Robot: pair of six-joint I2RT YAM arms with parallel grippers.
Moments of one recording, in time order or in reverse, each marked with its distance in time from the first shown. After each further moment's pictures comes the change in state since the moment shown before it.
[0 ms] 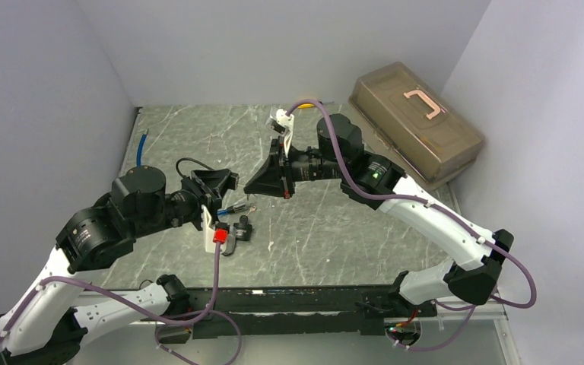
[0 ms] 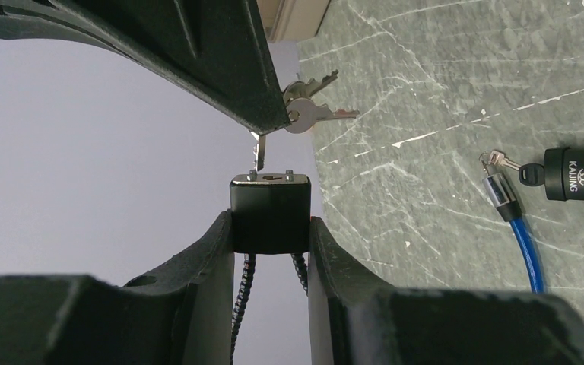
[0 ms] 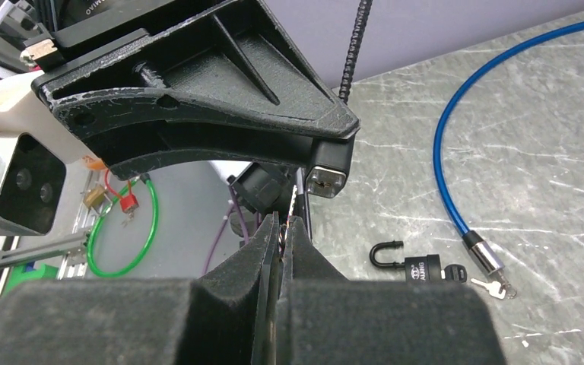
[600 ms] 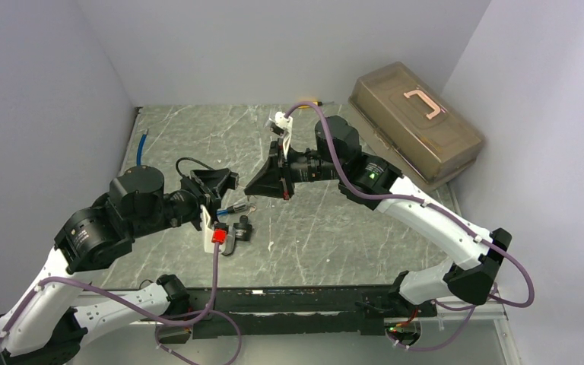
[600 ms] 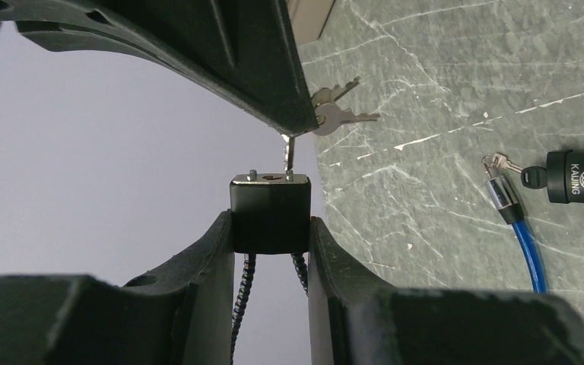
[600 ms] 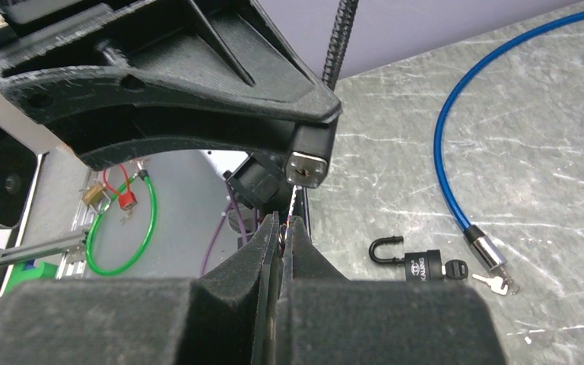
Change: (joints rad) left arm 0.000 0.002 0.005 0.000 0.007 0.000; right arm -0.008 0.004 -0.034 0.025 -0.016 0.001
